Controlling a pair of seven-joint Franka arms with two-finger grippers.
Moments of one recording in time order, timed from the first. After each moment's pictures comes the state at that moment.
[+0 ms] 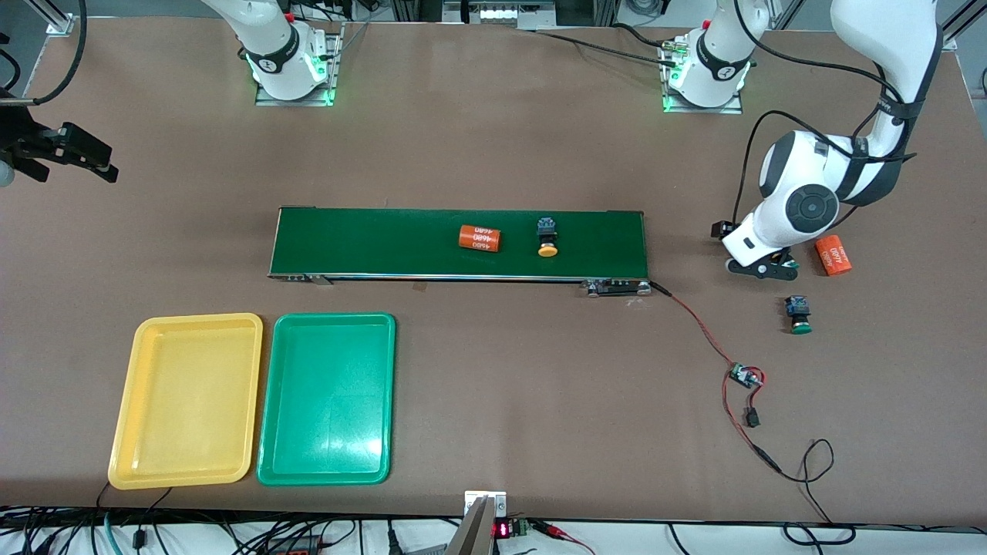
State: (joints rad) left arm 0.05 0.26 -0.08 -2.33 0.24 2.33 -0.05; right arm 0.09 -0.06 -0.12 -1.67 -0.02 1.61 -0.04
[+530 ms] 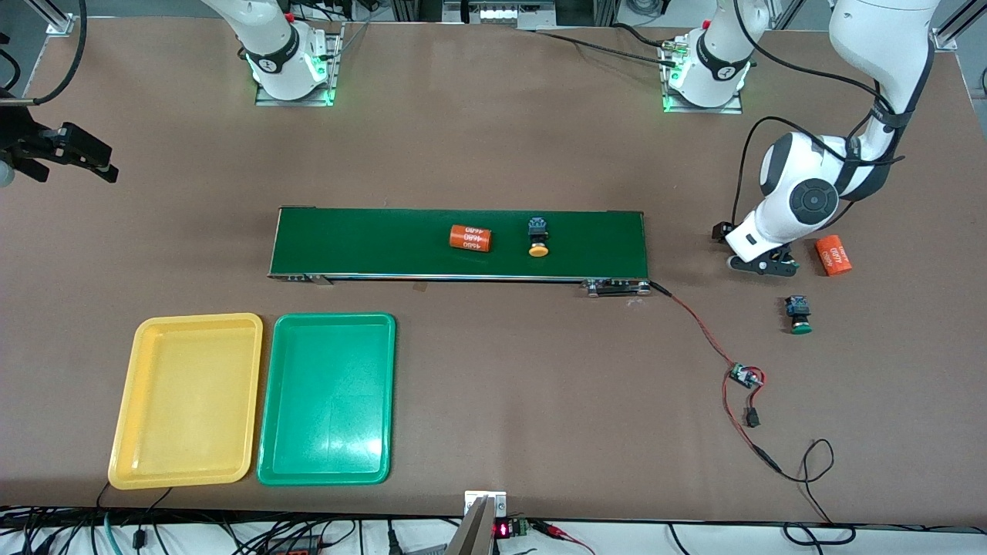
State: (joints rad) left arm 0.06 0.31 -0.04 -2.41 0.24 2.49 -0.03; right arm 0.09 -0.06 -0.12 -1.67 -0.02 1.61 -0.04
